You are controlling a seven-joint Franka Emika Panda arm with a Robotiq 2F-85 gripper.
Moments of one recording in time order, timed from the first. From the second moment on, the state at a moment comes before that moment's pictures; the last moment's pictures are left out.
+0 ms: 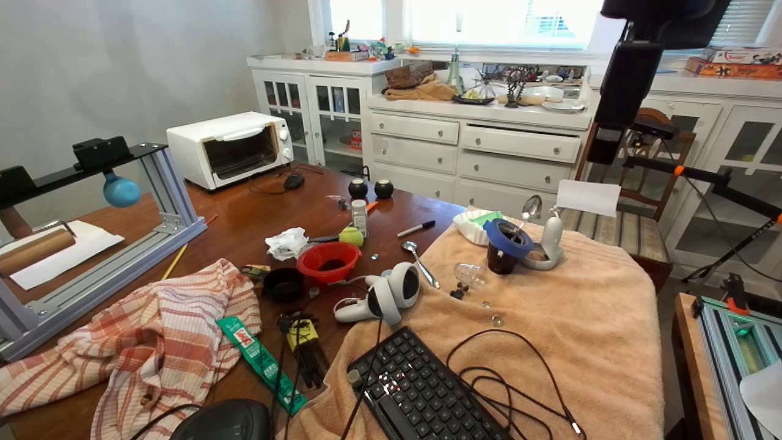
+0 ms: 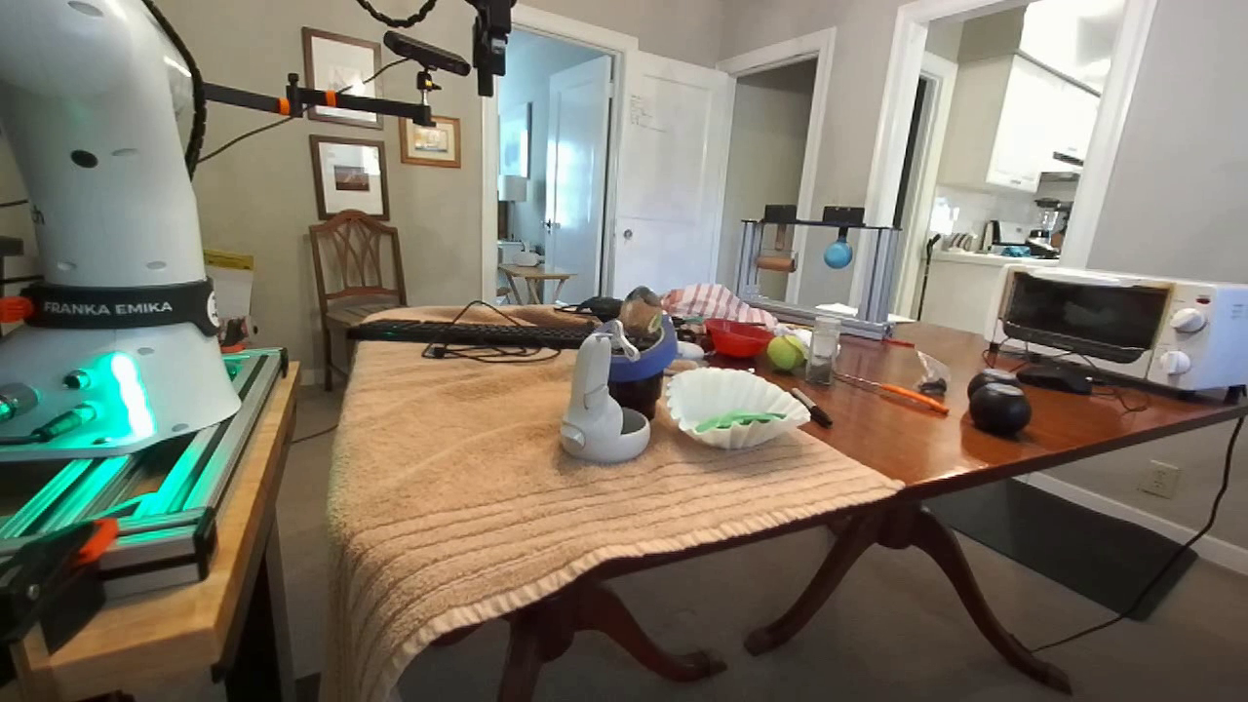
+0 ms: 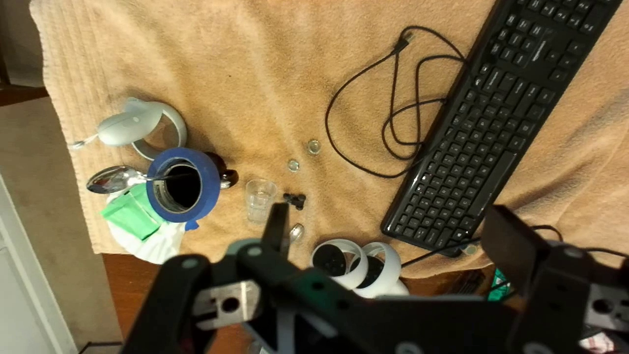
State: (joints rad) arm 0.07 -0.52 0.30 -2.23 0.00 1.70 0.36
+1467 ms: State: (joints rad) arm 0.00 -0.37 0.01 -2.29 -0.13 1.72 0.09
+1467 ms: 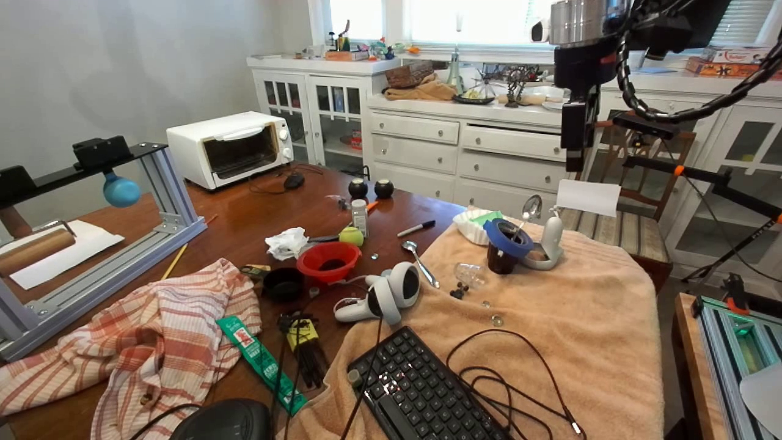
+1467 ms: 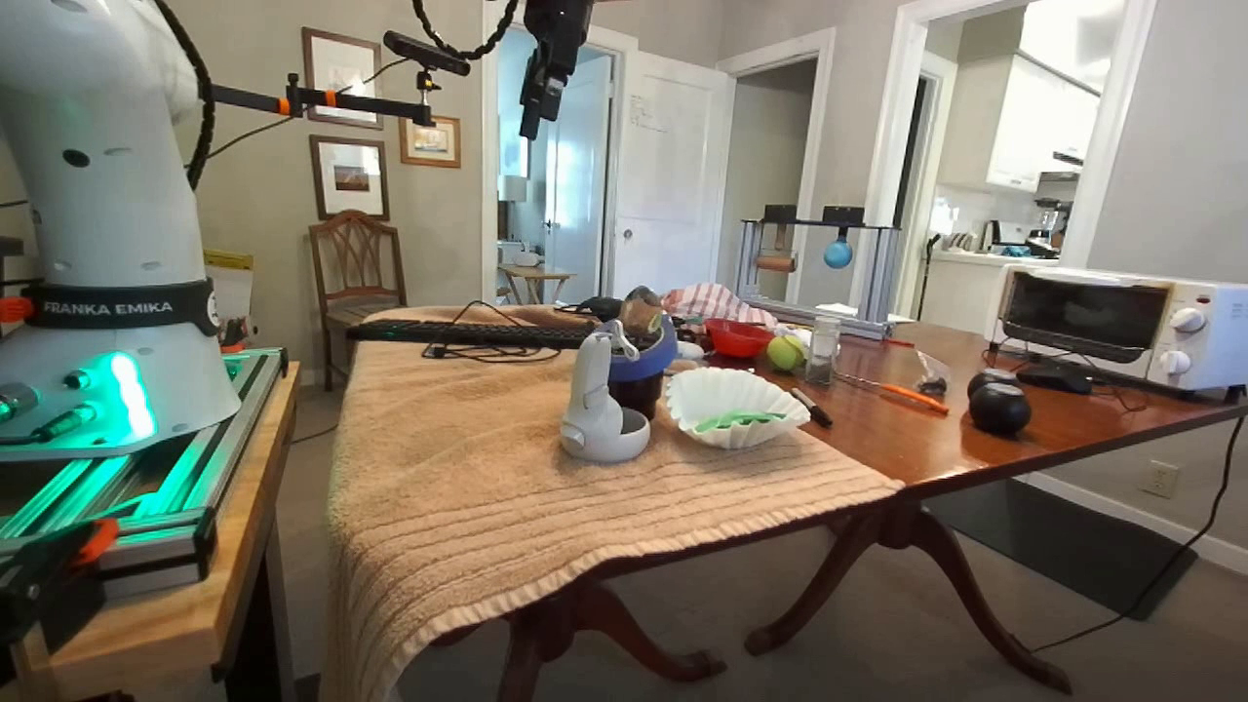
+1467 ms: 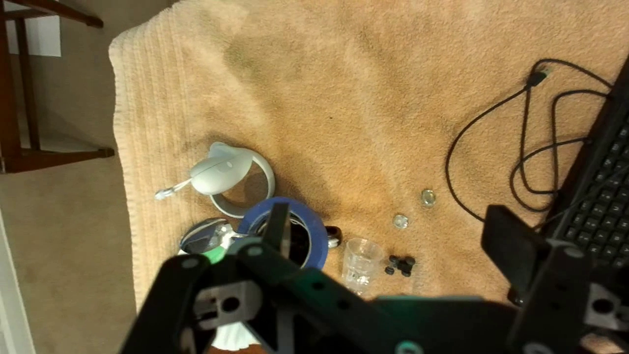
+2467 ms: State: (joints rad) arm -0.13 -0.07 -0.13 -2.25 -0.15 1.58 0.03
